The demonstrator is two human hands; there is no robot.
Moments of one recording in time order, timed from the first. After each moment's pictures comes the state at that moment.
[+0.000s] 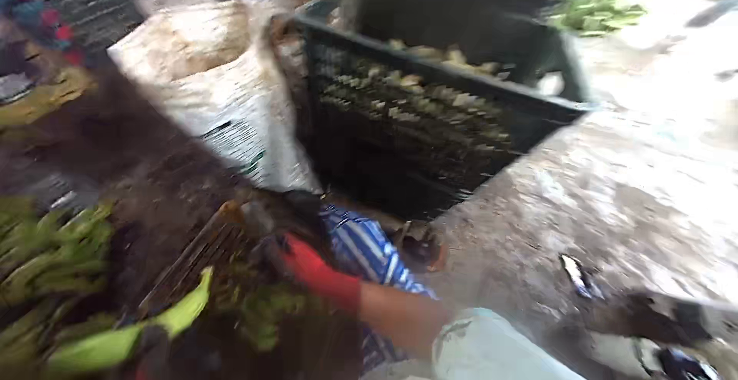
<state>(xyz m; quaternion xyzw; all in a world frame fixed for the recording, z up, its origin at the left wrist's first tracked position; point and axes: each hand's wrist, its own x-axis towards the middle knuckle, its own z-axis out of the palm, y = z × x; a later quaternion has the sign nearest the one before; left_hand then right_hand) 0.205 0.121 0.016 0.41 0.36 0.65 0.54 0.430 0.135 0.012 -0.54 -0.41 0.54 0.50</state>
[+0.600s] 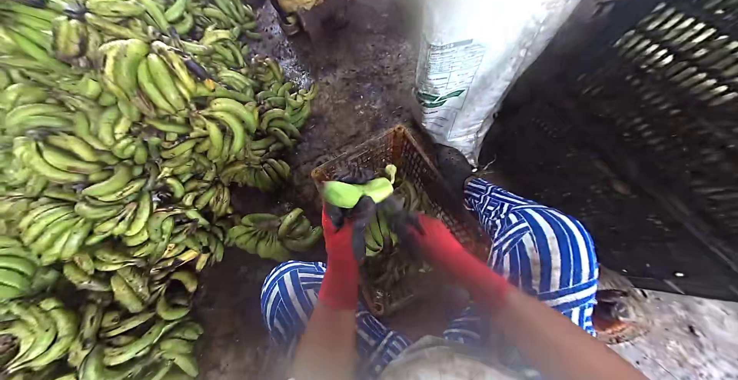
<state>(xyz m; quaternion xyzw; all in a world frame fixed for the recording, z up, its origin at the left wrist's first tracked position) 0.228 0.102 0.032 0.40 0.36 0.70 0.46 0.410 0.094 0.010 -0.53 -0.65 0.50 0.21</state>
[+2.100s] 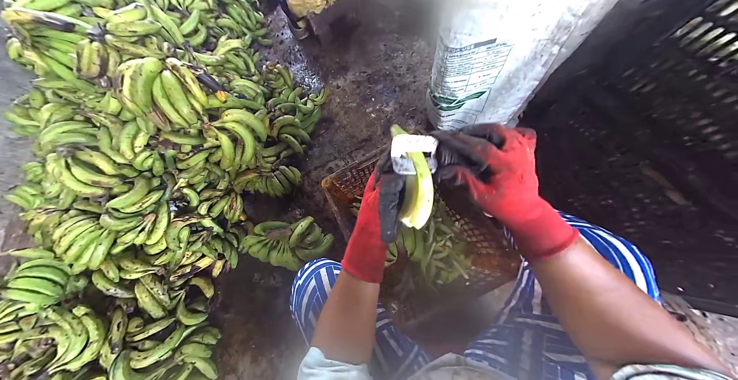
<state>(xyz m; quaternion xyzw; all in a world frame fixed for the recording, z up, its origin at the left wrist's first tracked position) 0.250 0.168 0.048 0.46 0.38 0.56 0.58 0.455 0.206 0.049 -0.44 -0.79 0.02 0.44</state>
